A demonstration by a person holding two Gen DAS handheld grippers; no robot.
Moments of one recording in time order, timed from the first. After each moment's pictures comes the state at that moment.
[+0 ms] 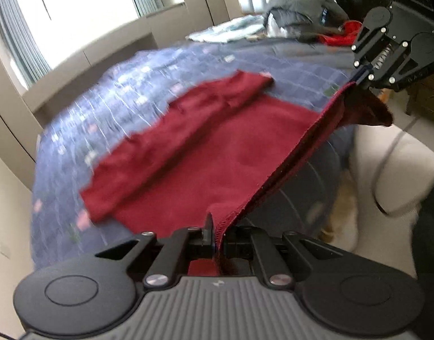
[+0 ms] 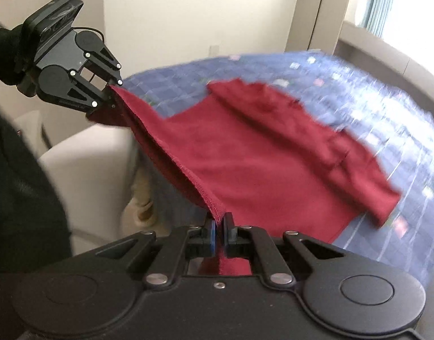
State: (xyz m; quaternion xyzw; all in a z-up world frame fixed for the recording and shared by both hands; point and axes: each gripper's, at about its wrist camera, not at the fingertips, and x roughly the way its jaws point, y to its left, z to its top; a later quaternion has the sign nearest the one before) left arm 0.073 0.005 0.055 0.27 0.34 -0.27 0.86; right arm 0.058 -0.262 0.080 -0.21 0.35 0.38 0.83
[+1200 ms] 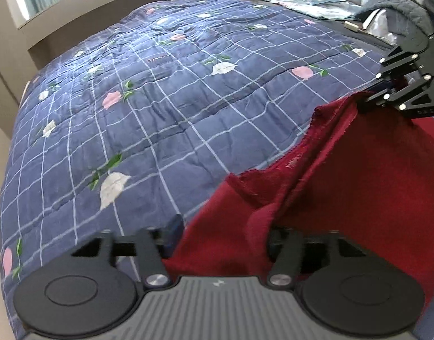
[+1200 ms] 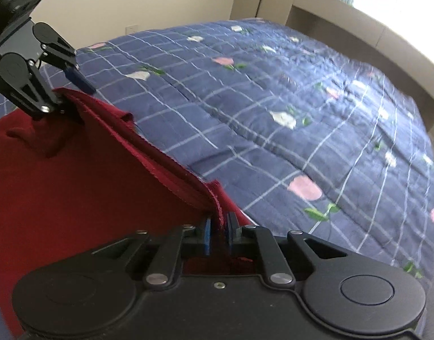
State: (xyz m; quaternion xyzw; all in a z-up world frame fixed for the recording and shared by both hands) left arm 0.486 0.041 -0.029 0.19 0.45 -0.24 0.83; right arm 0.474 -0.246 -0.031 -0.21 0.41 0.30 0.84
